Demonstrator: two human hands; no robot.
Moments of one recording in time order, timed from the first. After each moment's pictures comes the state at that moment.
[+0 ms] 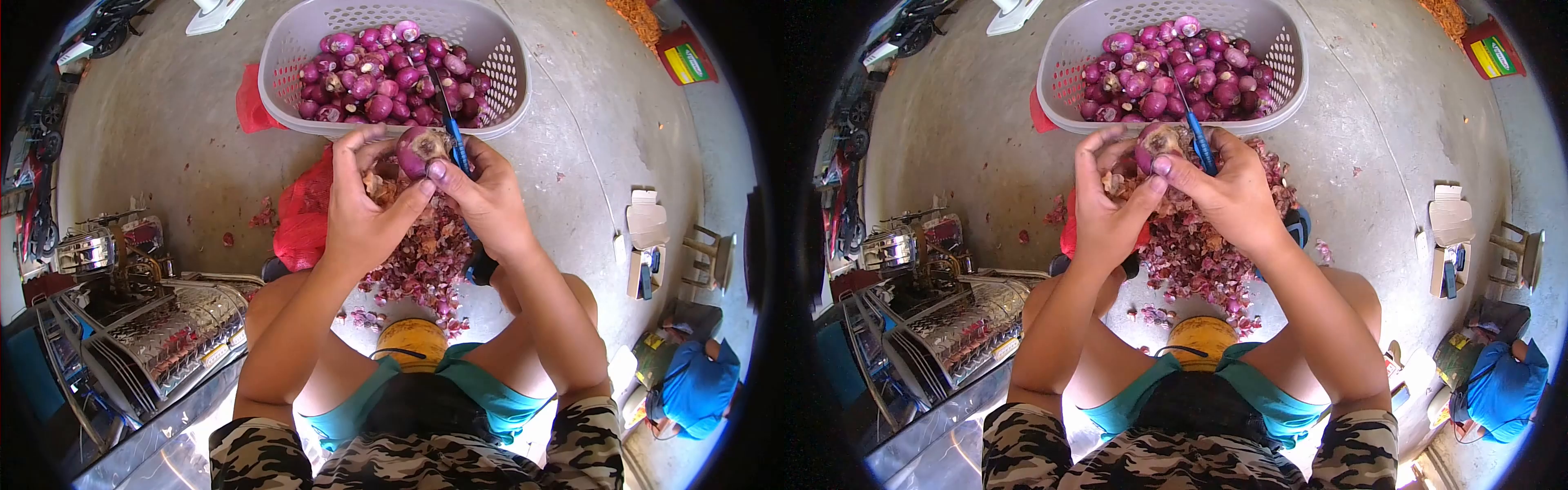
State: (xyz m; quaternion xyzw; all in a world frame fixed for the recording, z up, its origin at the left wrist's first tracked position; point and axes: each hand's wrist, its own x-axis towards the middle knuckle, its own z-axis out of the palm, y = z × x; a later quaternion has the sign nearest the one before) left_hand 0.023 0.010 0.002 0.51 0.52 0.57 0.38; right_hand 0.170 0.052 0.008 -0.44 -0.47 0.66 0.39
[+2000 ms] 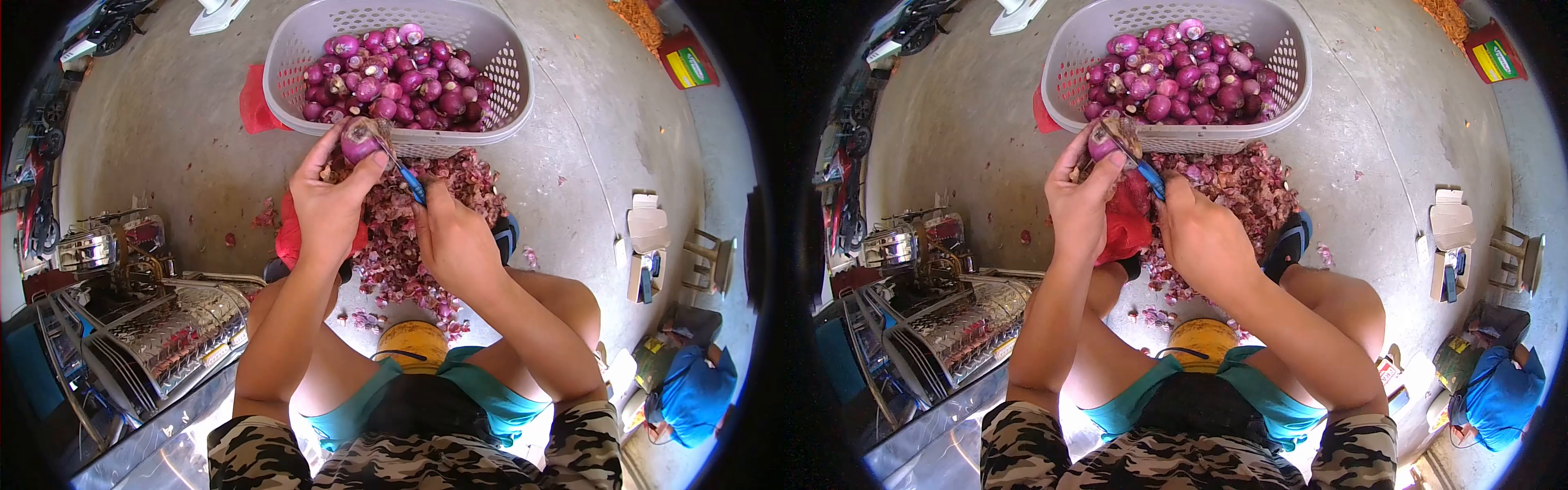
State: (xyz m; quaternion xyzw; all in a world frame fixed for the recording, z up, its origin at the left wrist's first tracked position) left_hand -0.001 0.022 -0.003 0.29 0.53 0.65 0.46; right_hand 0.153 0.012 0.004 -0.47 -0.79 0.31 0.25
